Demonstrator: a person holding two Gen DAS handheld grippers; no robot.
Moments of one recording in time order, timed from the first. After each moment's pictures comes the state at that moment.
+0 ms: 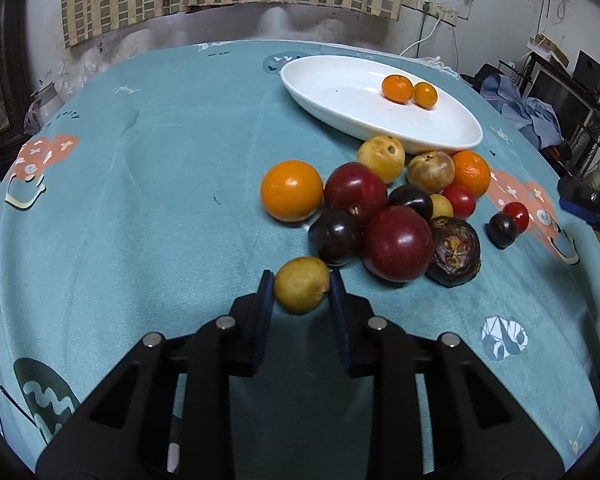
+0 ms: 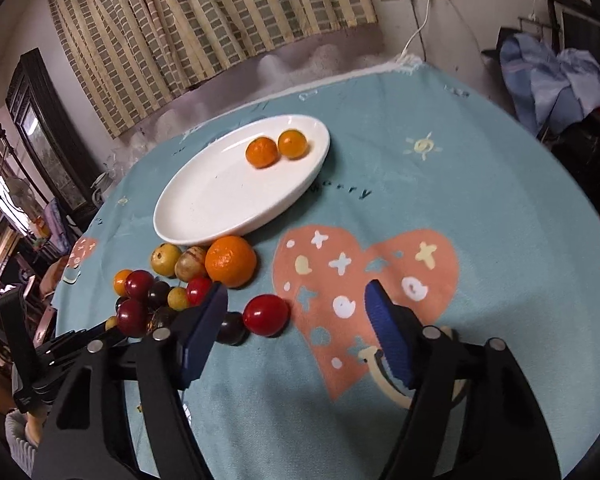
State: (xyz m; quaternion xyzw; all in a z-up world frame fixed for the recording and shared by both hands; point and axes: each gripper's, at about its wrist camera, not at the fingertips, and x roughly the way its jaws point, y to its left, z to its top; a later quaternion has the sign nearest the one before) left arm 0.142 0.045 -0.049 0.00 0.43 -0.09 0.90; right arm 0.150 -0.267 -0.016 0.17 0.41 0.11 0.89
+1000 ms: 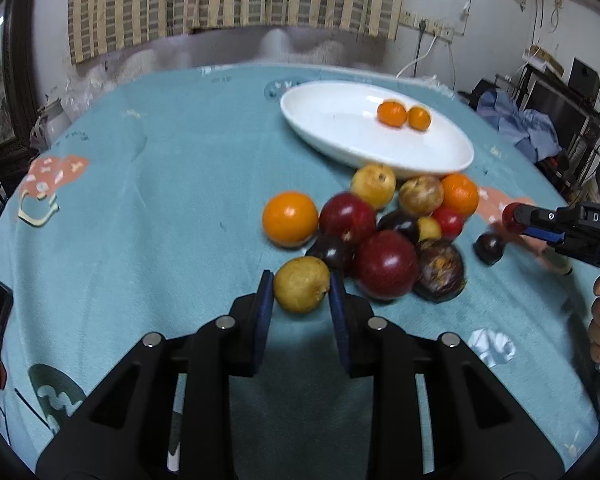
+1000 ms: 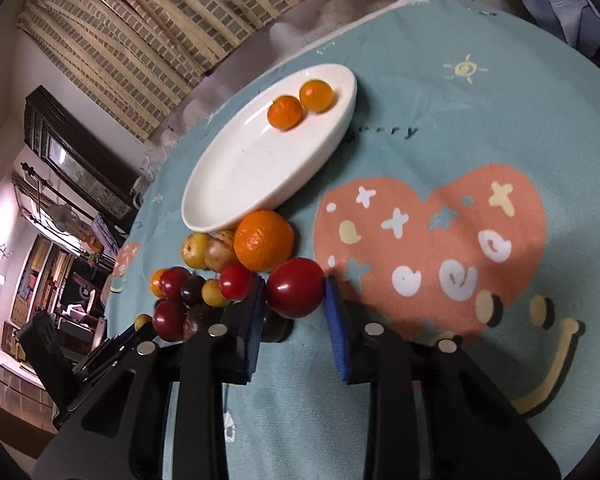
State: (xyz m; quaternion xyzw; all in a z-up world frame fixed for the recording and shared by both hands) left arm 0.132 0.043 -0.027 0.00 0.39 -0.09 0.92; right arm 0.168 -0.271 -0.032 0.27 0.42 0.17 0.85
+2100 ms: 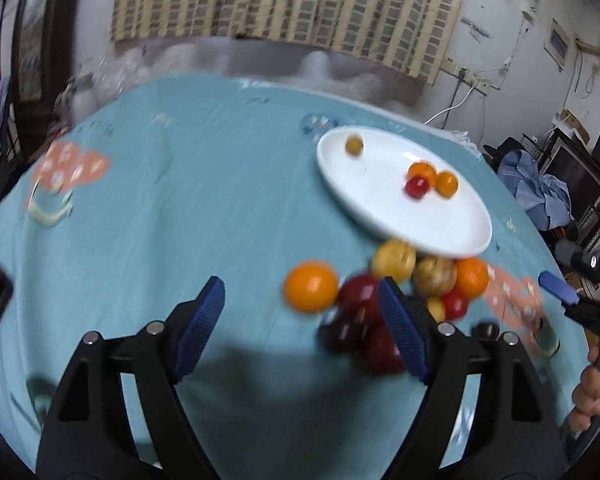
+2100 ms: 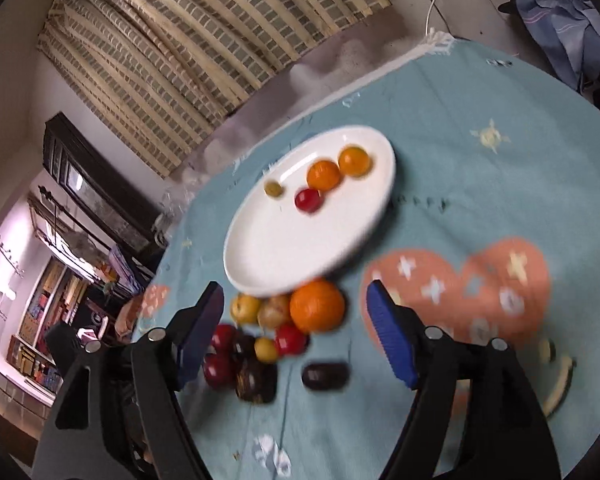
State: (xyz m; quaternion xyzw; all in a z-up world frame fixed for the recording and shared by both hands) left arm 0.150 0.061 -0.013 -0.09 0.37 -0.04 0.92; right arm 0.167 -0.260 0.000 0.28 0.38 0.16 0.87
